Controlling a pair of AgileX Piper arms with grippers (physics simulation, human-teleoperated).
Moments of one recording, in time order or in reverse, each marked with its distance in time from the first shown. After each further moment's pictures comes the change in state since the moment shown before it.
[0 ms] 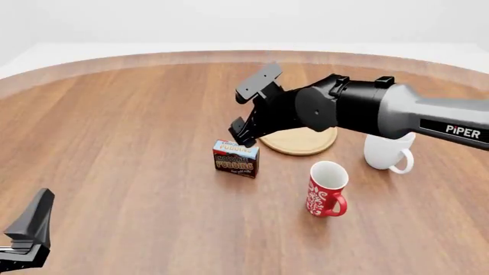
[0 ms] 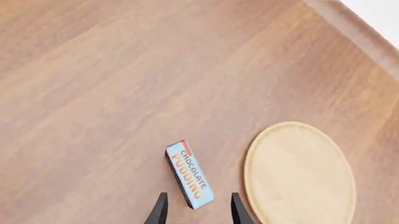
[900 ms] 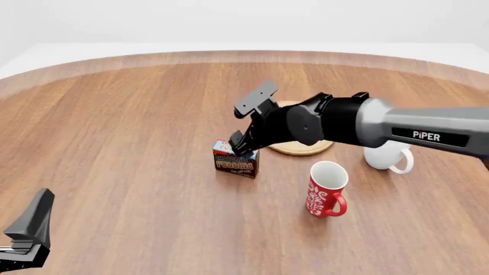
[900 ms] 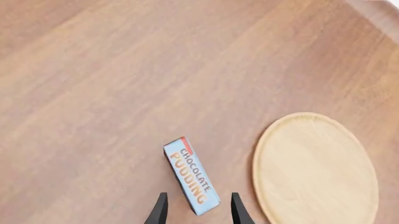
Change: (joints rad) left arm 0.000 0.000 0.000 0.000 0.000; right arm -0.007 0.085 0.032 -0.078 0.027
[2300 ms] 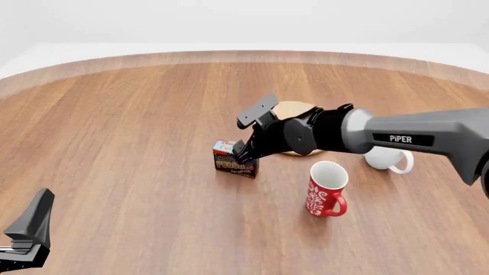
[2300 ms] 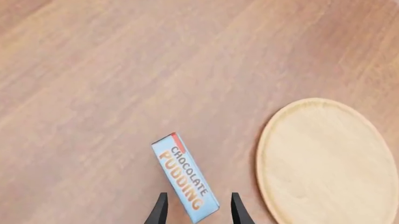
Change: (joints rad) left arm 0.000 0.000 0.000 0.000 0.000; right arm -0.023 0.084 0.020 -0.067 0.033
